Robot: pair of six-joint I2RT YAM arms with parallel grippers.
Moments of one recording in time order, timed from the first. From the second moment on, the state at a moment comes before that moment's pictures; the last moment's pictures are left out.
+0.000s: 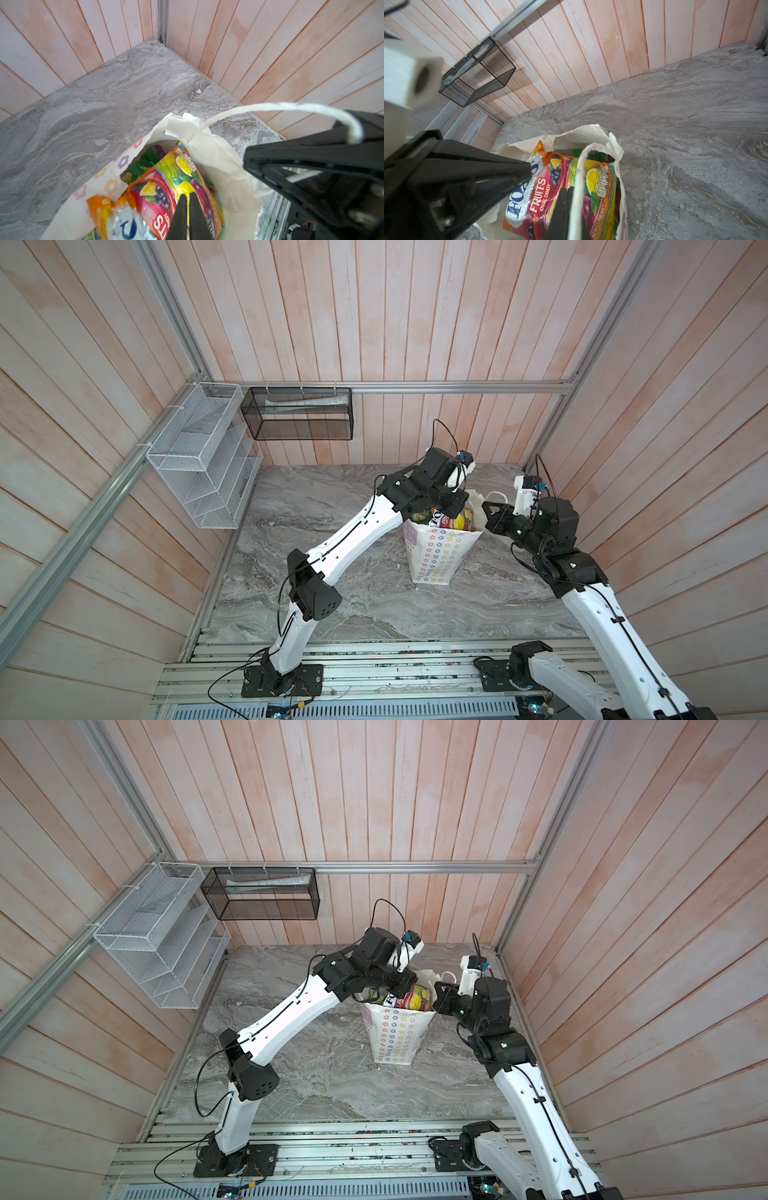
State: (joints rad) left arm -0.88 2.11 2.40 -0.90 0.13 -0.13; right arm 0.22 0.93 0.97 -0.36 -0.21 0.50
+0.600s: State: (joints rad) left arm -0.86 2.08 2.31 -1.03 0.01 -0.21; right arm 0.22 0.92 0.98 -0.37 -0.20 0.50
